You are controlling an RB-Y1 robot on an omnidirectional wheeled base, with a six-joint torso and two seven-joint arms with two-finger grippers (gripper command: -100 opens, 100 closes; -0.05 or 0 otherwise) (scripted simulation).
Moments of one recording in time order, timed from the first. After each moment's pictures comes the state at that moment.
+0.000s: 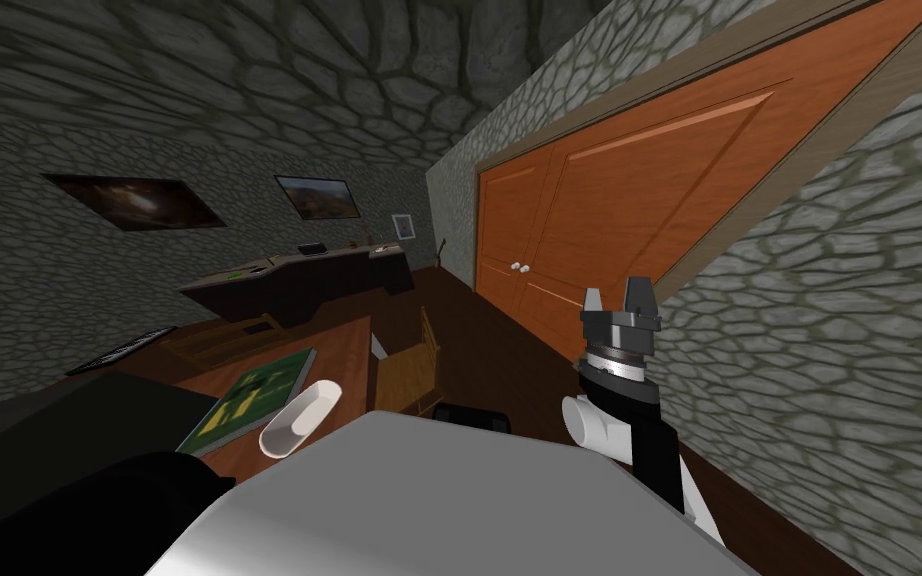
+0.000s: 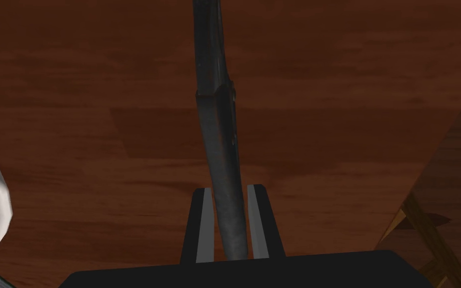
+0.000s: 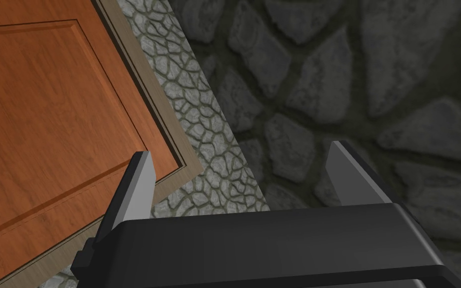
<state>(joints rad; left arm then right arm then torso) 0.91 0.53 0.37 -1.61 0.59 0.95 0.18 0.48 0.01 0.00 -2.38 -0.02 -0.47 0.12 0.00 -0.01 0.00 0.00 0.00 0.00</state>
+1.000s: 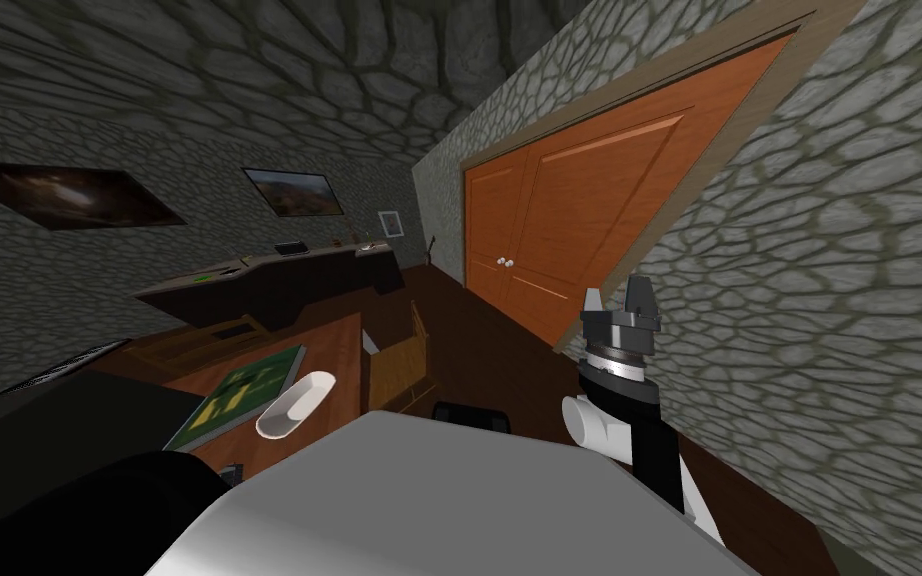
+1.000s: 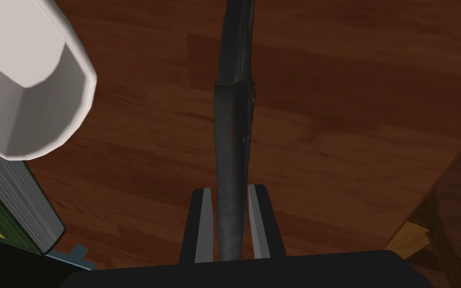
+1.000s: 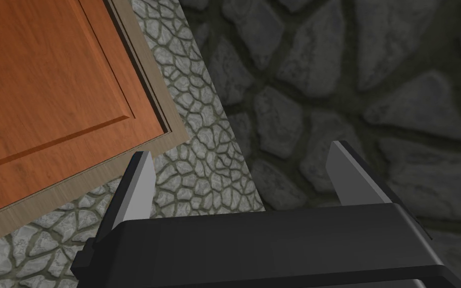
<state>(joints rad) 0.88 0.59 0.54 -1.56 0.71 0.89 0.24 0.48 0.01 0.00 -2.38 -0.02 -0.47 0.12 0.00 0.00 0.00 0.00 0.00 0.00</state>
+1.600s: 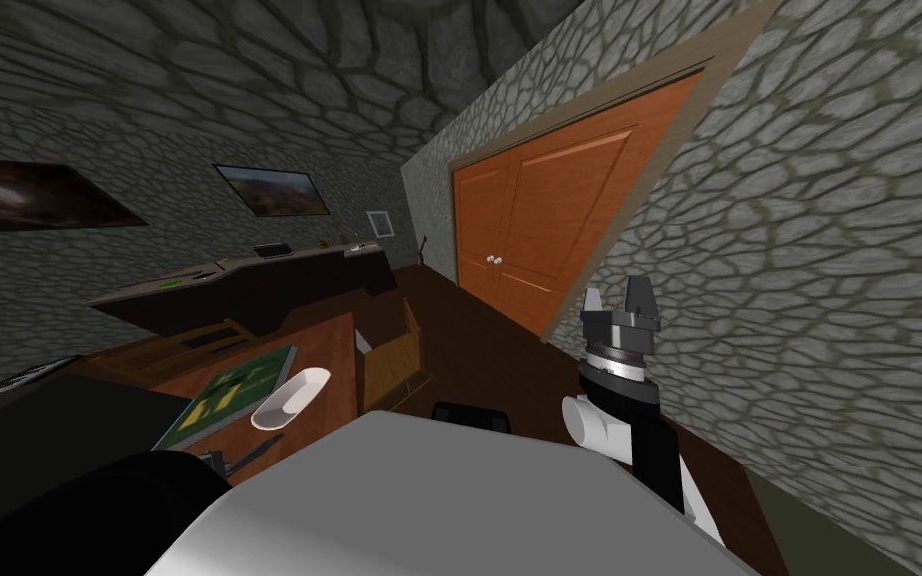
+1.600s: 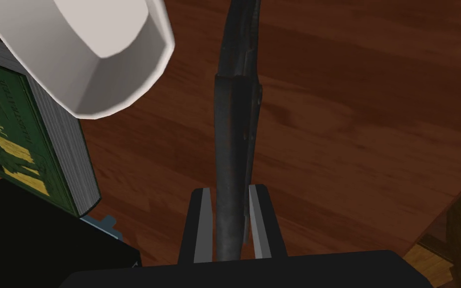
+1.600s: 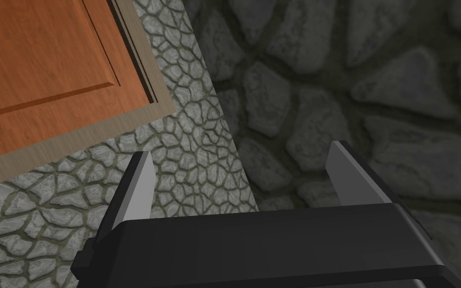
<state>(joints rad) 0.86 0.62 0.66 -1.53 0.80 0.84 0.27 0.48 0.01 0.00 -2.38 -0.02 -0.47 0.12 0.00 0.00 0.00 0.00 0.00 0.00</state>
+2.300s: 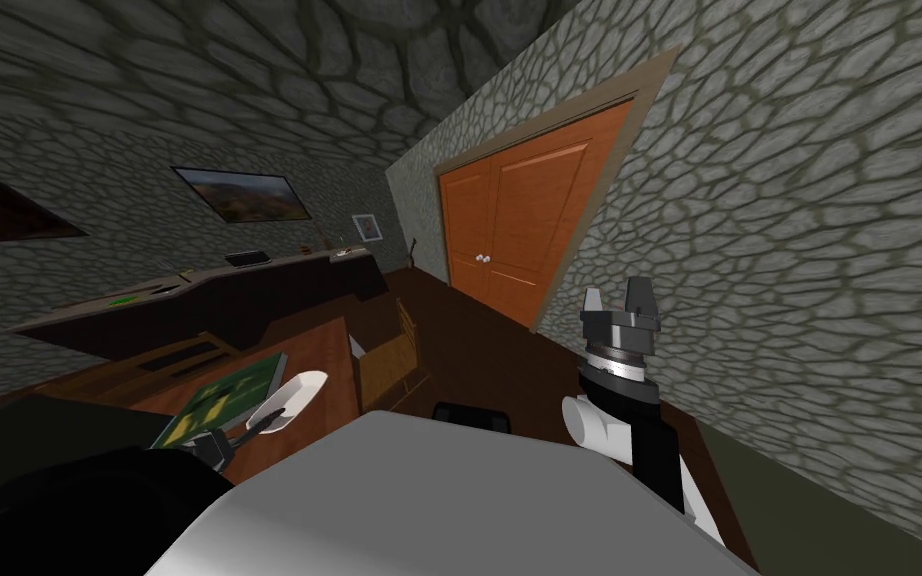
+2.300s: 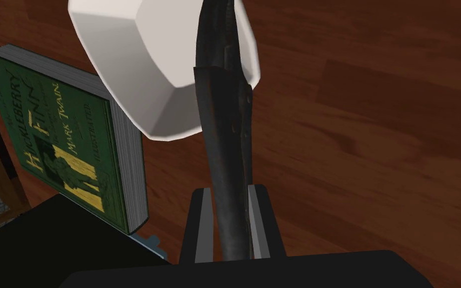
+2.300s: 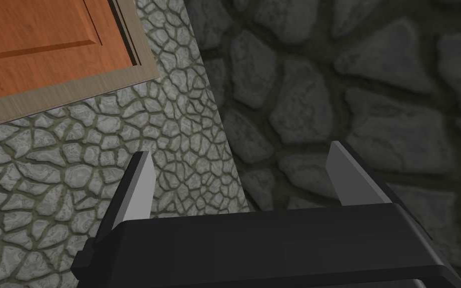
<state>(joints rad) 0.78 0.71 0.70 -1.43 0.93 0.82 0.24 0.48 0.00 0.00 -2.38 -0.02 -0.47 0.12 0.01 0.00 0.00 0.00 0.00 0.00</state>
